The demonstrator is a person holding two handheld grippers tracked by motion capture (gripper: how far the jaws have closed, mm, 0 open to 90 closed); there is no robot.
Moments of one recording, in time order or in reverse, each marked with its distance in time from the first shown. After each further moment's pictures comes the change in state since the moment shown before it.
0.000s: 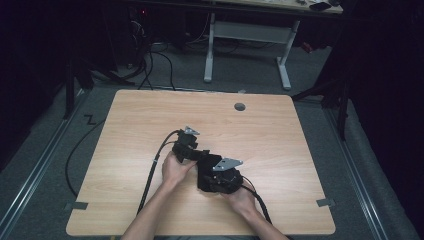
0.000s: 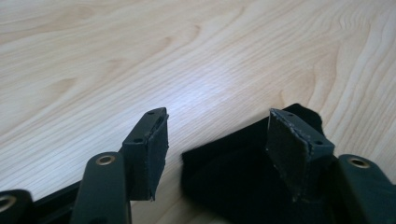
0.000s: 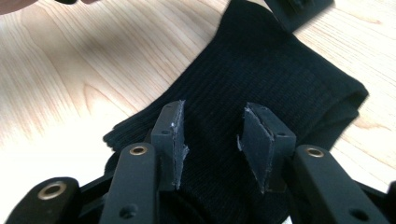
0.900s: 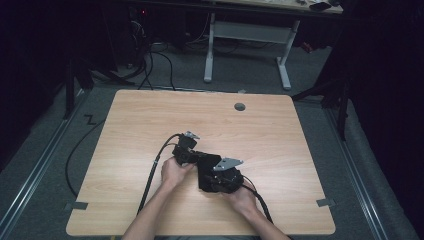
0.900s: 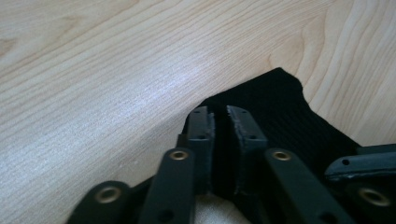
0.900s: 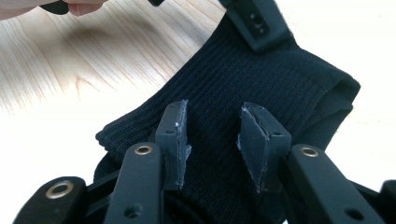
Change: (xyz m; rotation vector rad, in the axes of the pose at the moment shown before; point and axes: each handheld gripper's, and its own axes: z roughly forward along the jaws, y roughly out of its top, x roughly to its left) left arm 0.009 -0.011 0.003 0.053 -0.099 -0.003; right arm -0.004 -0.001 0.002 0.013 0.010 0.006
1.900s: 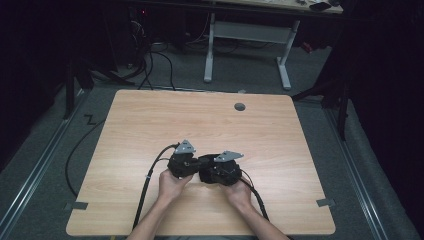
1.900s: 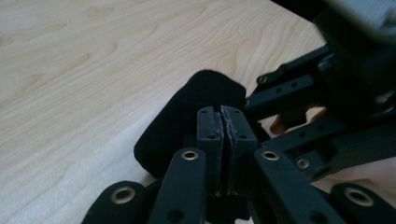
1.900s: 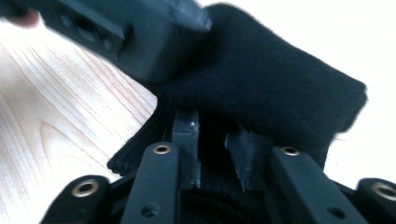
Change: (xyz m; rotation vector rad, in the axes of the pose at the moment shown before) left arm -0.039 -0.031 -0.039 -0.222 -0.071 0.121; right arm -0.012 0.010 0.012 -0.034 -0.033 0.107
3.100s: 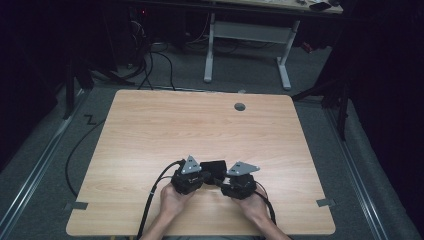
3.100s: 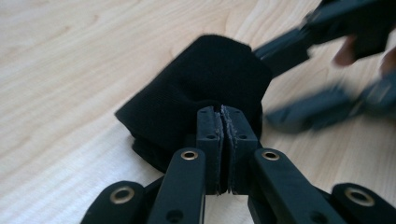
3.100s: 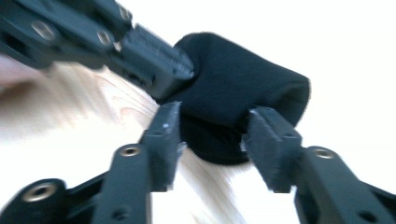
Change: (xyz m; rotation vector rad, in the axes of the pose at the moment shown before) left arm -0.037 -0.031 0.004 0.038 0.070 0.098; right arm 0.007 -0.023 -0.060 -0.040 0.013 -0.068
